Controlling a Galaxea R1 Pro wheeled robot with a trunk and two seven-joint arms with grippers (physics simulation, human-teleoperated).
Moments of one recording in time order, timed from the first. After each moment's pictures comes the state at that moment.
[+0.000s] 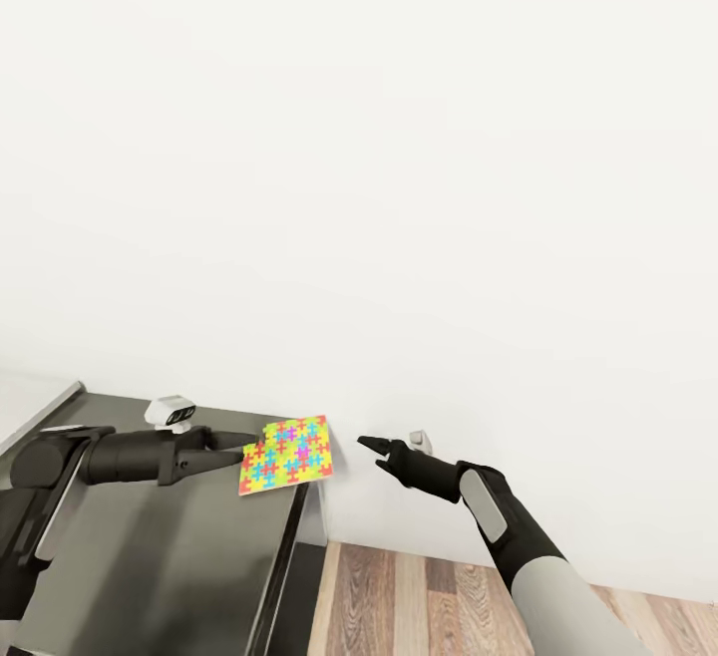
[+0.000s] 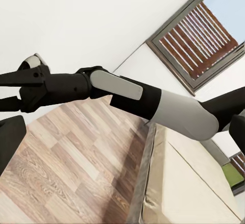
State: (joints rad) left arm -0.47 0.34 0.08 -1.48 0.25 0.98 -1.57; right arm -0.64 0.08 -0.01 -0.68 -0.61 0.69 0.61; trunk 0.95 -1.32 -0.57
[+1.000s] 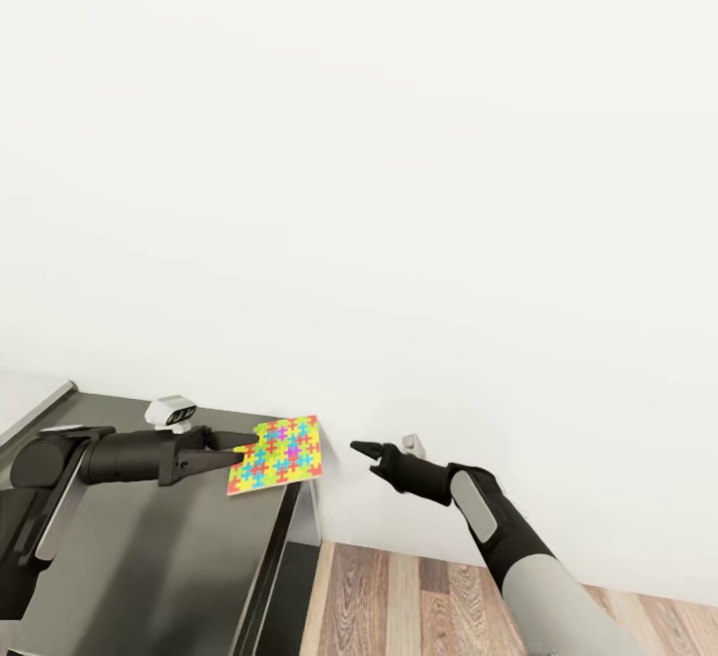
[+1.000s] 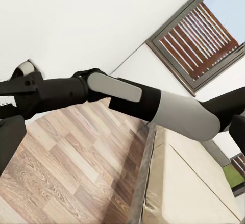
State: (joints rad) left arm -0.47 0.34 0.08 -1.48 0.25 0.98 -1.57; right arm -0.65 0.11 0.00 -0.65 -0.61 0.68 0.57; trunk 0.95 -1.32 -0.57
